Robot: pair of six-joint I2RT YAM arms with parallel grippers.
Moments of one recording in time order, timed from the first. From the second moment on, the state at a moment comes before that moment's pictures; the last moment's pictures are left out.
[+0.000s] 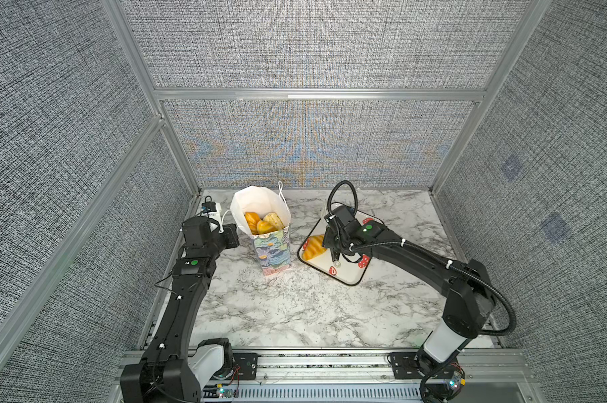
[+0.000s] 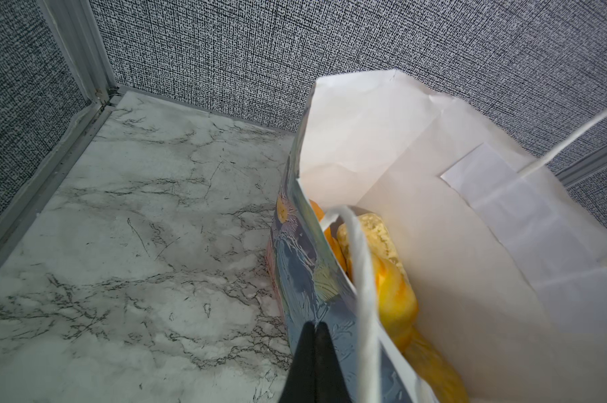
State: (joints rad) left arm 0.03 1.07 0.83 -0.24 0.30 -0.24; right arm 0.75 1.70 1.42 -0.72 0.22 0.94
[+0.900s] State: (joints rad) left arm 0.04 1.07 0.83 -0.24 0.30 -0.24; right arm 0.76 1.78 1.37 -0.67 0.06 1.15
